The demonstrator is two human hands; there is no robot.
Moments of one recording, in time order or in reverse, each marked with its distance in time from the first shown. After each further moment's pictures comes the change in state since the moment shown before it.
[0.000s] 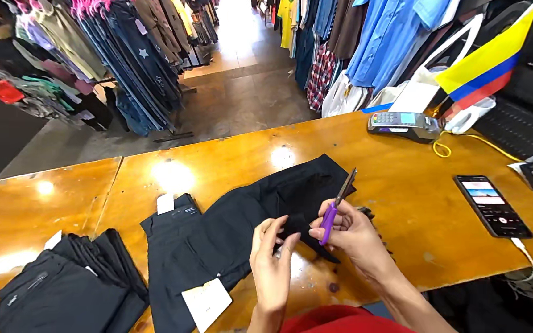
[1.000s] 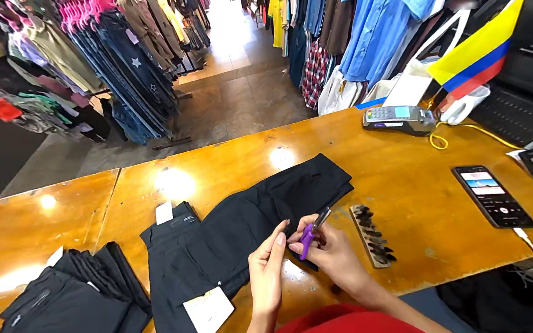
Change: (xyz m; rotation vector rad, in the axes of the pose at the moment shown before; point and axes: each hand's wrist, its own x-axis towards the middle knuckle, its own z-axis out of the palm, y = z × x) left_hand 0.000 -0.005 -0.005 -0.503 -0.142 -0.345; right_hand -0.003 0.035 0.015 -0.208 -0.107 -0.182
